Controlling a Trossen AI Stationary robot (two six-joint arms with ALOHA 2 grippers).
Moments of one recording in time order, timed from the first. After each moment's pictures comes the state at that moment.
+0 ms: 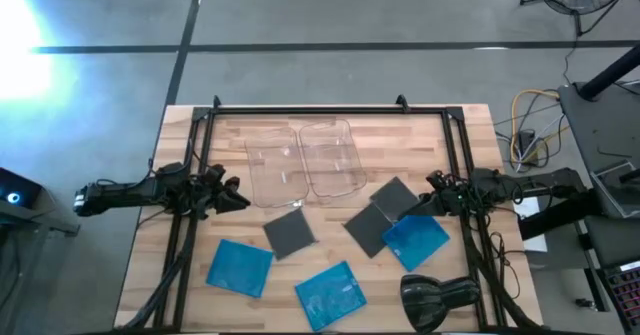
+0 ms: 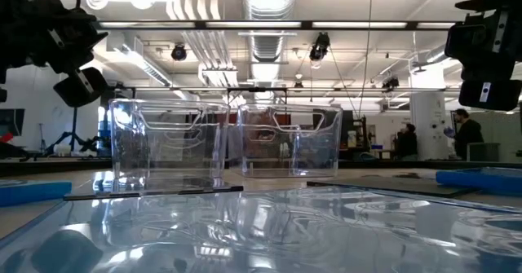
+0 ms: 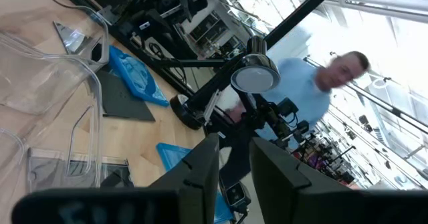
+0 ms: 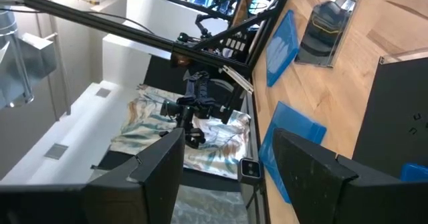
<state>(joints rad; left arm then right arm) 0.07 0.07 0.01 0.07 0.36 -0.85 0.12 0.09 0.01 0.08 -0.22 1.30</state>
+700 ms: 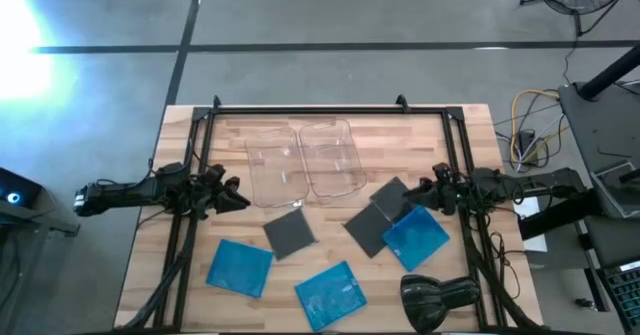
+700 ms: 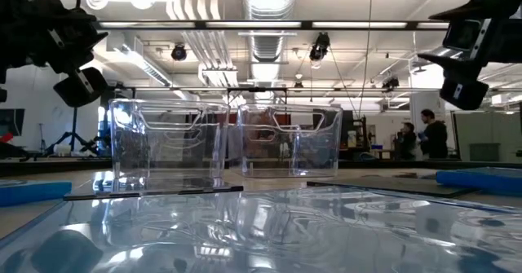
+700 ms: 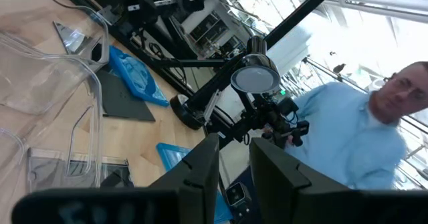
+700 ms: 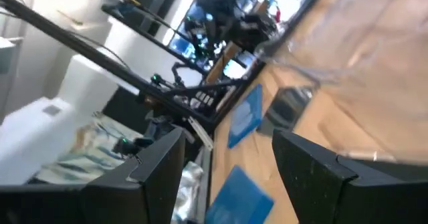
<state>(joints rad) 0.07 0.07 0.01 0.07 0.36 -0.85 0.12 0.09 0.01 0.12 0.03 1.02</state>
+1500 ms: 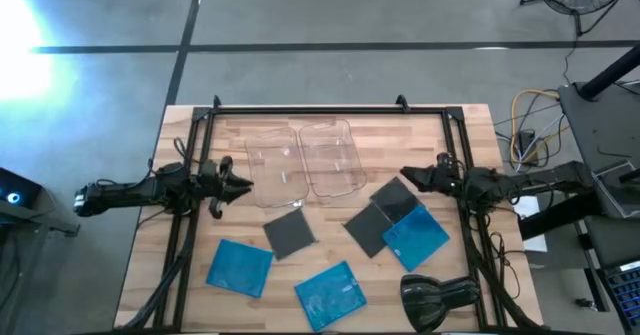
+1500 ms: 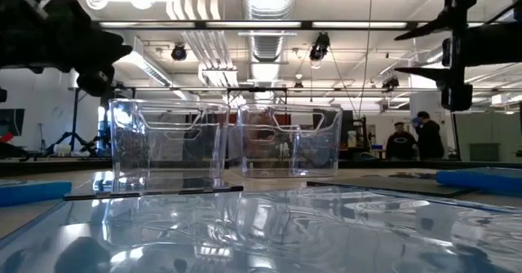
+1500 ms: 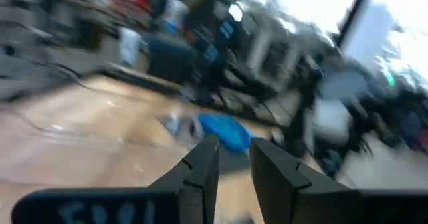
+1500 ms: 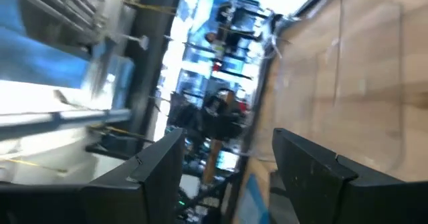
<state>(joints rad) 0.07 0.07 0.01 0.10 0.03 -0.36 0.13 0.31 0.04 0.30 0.46 1.34</state>
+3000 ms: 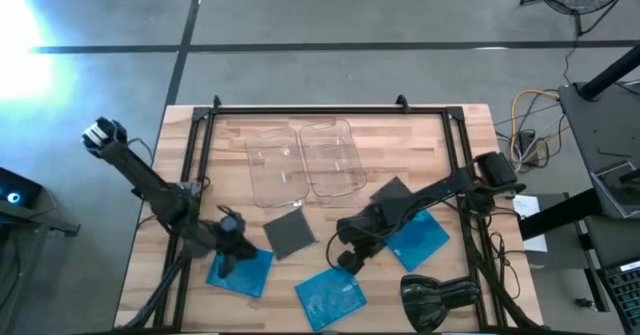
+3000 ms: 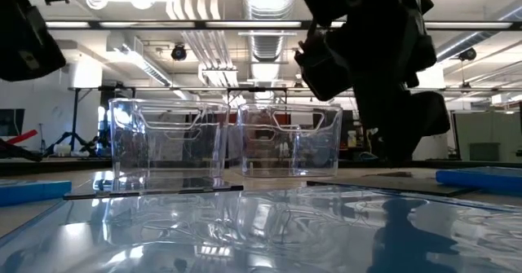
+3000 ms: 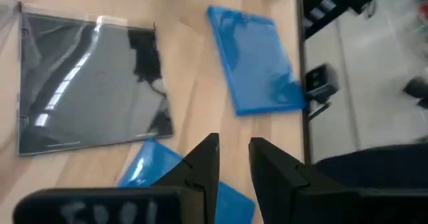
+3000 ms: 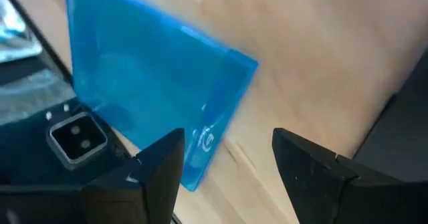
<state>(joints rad) -0.76 0.99 0.53 -0.18 -0.36 -1.00 0.28 1.86 1.14 -0.37 -0.40 1.12</state>
